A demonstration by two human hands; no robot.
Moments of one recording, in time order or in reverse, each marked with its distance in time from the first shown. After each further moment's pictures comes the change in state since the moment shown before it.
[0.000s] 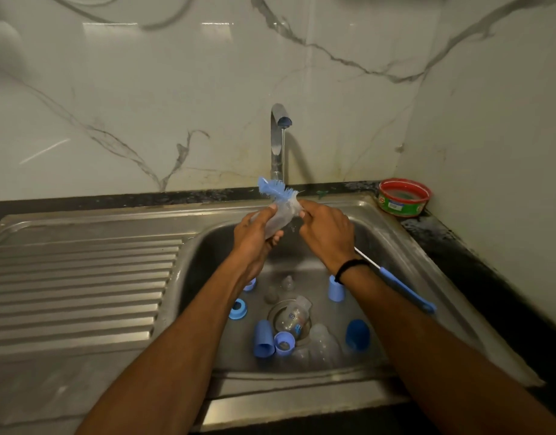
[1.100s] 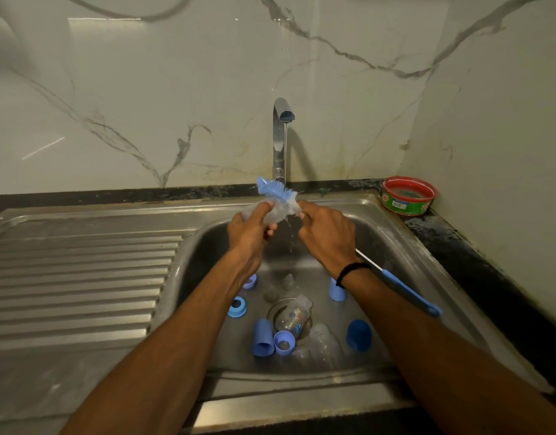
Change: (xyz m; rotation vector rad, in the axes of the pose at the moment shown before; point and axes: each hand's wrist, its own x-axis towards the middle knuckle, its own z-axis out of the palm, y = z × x) left_hand 0.000 -0.001 0.003 -0.020 0.104 0.048; right_hand -0.003 0.005 0.008 -0.028 0.017 -0.030
